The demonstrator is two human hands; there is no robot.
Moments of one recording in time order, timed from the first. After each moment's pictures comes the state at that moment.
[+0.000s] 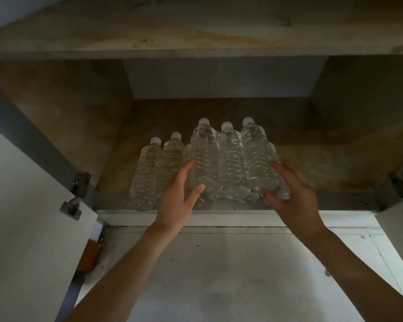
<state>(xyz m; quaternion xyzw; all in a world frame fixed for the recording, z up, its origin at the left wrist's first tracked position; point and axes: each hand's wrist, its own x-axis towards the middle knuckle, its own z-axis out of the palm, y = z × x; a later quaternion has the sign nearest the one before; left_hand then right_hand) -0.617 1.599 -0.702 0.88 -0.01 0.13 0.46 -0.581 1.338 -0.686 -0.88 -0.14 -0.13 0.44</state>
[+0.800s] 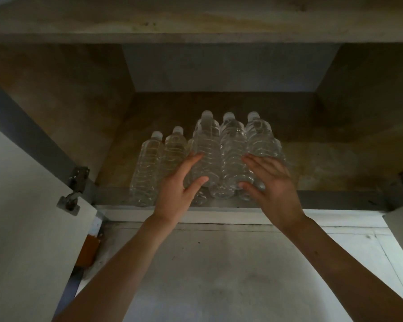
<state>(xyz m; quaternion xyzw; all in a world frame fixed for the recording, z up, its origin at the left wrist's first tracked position) -0.606 1.606 -0.700 0.88 -0.03 0.17 0.44 -0.562 1.373 -0.695 -0.90 -0.28 -0.20 0.27</state>
